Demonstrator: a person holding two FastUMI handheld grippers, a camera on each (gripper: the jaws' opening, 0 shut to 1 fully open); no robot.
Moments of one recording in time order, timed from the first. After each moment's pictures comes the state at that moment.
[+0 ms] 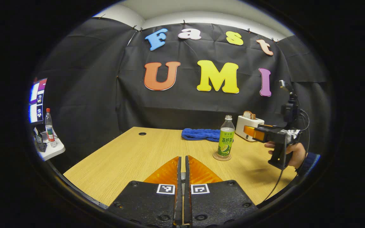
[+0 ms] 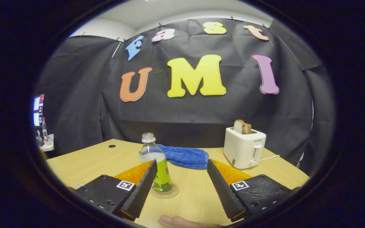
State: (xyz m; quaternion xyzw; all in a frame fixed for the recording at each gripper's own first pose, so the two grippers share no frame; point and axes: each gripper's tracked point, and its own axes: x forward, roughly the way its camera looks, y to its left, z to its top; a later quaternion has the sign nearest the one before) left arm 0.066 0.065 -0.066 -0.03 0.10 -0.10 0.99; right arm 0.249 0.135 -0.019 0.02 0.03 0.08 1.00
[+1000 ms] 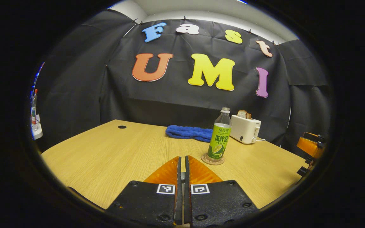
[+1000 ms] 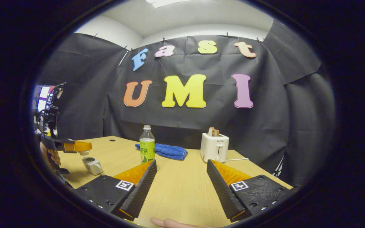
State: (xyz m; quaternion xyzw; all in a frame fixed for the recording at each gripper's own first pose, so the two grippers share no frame) left arm 0.136 0.002 -0.128 -0.07 0.09 -0.13 0.98; right arm 0.104 0.049 -0.049 -0.01 -0.03 0.07 1.00
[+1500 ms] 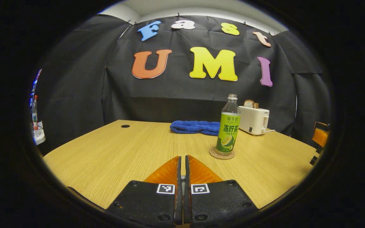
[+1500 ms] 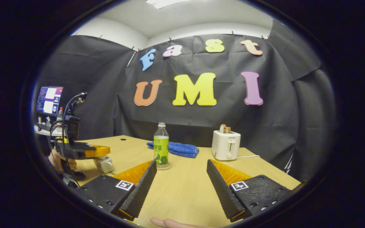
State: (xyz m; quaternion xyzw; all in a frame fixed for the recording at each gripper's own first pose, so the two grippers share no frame) left arm 0.149 0.001 -0.148 -0.04 0.10 -0.11 0.99; right arm 0.099 0.073 -0.067 -0.01 -0.02 0.11 0.99
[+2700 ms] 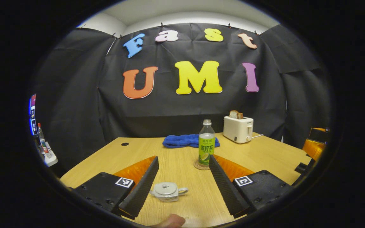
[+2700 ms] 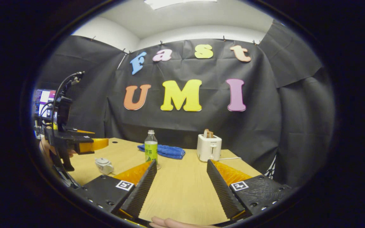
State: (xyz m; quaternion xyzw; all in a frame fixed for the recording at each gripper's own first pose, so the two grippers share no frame) left arm 0.072 -0.037 -0.029 0.00 0.06 -0.14 0.99; right arm 0.023 0.030 -0.010 -0.01 -0.03 0.04 1.00
